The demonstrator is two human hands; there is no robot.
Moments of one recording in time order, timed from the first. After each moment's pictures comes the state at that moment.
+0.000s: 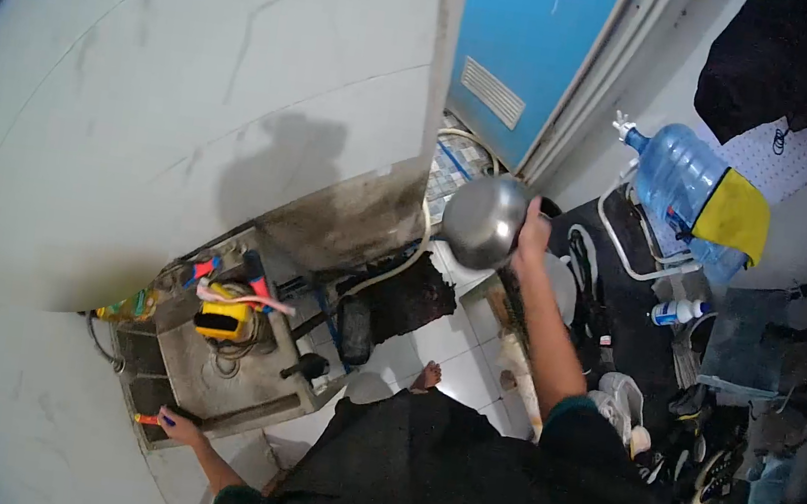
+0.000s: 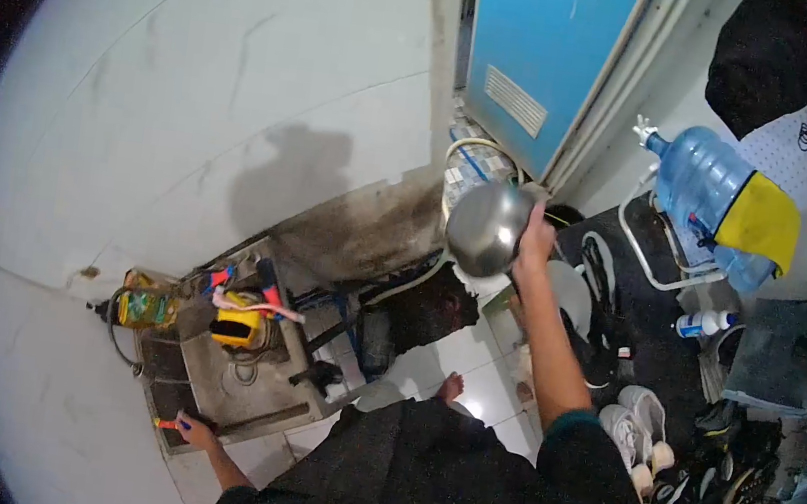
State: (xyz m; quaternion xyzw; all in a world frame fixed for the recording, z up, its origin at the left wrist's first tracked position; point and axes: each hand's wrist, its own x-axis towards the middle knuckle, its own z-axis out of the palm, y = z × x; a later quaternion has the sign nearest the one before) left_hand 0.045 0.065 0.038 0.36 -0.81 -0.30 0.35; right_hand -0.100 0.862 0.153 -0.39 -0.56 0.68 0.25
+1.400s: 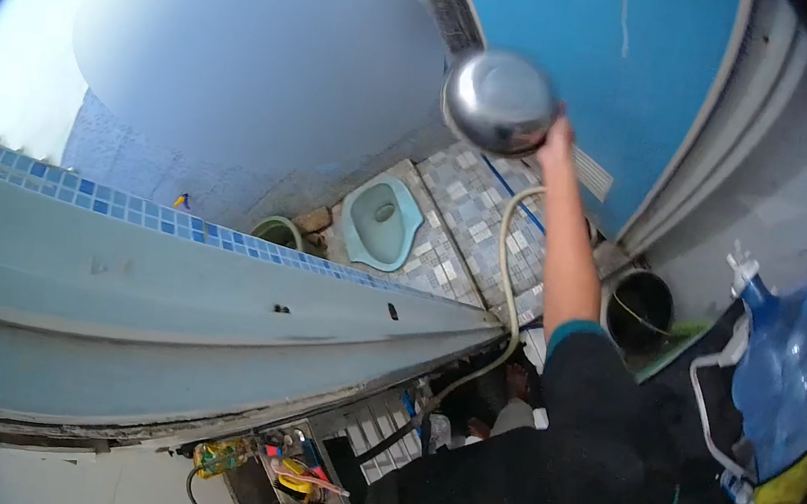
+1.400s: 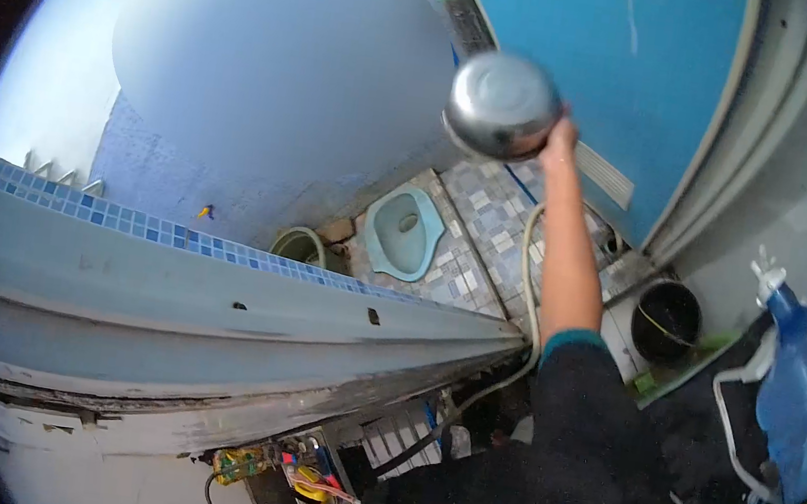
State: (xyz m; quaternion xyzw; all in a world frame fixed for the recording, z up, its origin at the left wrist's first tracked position) left_hand -0.114 0.316 0.148 0.51 -0.77 -0.07 0.36; right_hand -0.667 1.144 0.132 -0.33 -0.18 0.89 0.26
